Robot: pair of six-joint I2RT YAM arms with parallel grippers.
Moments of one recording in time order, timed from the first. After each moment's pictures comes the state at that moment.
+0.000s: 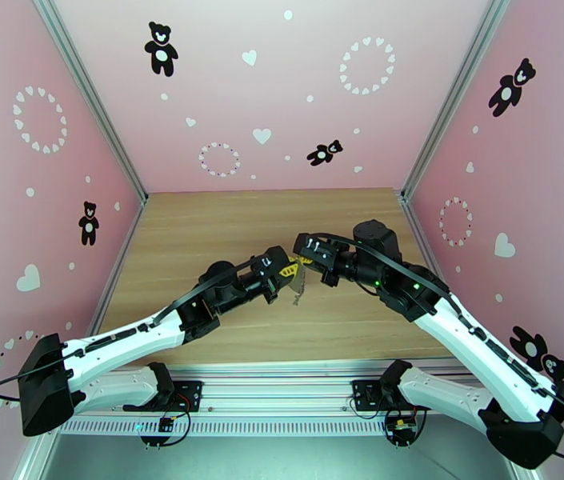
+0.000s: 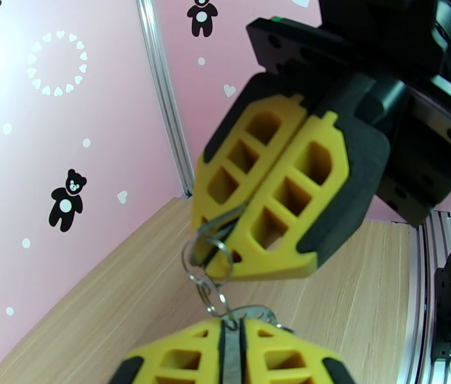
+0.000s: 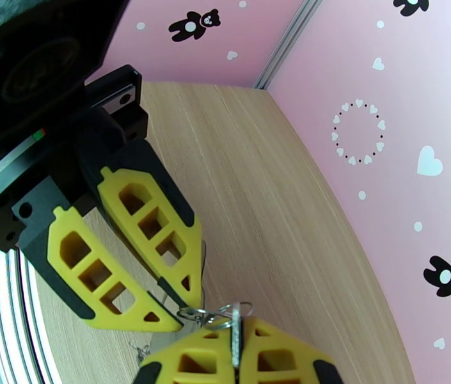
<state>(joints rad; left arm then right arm) -0.96 1.18 0.78 0.37 0.08 0.19 0.69 1.03 1.15 -0.56 -0.27 -0.59</state>
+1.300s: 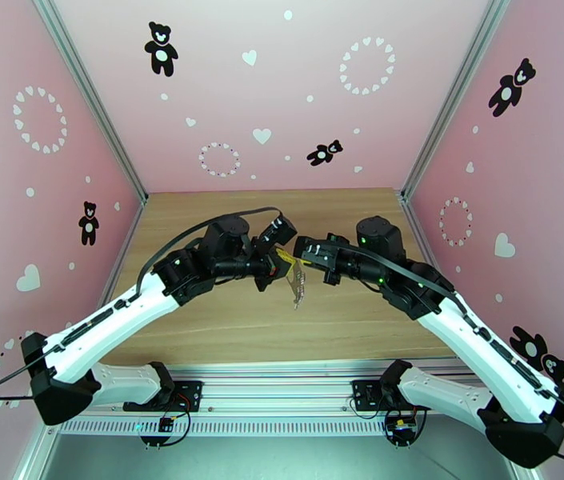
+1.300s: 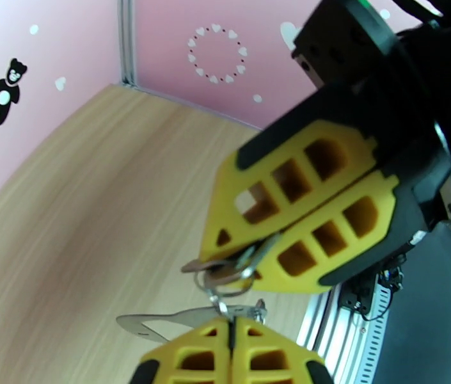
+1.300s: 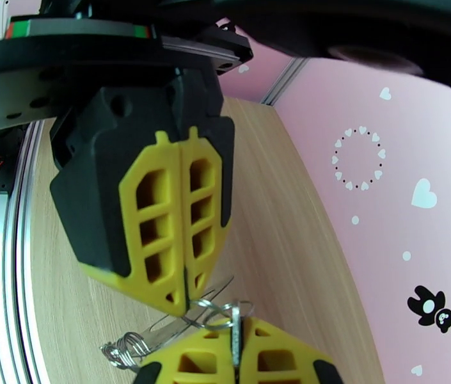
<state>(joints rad) -0.86 1.34 1.41 -0.60 0.37 0.00 0.68 1.05 1.22 -0.60 -0.33 -0.70</state>
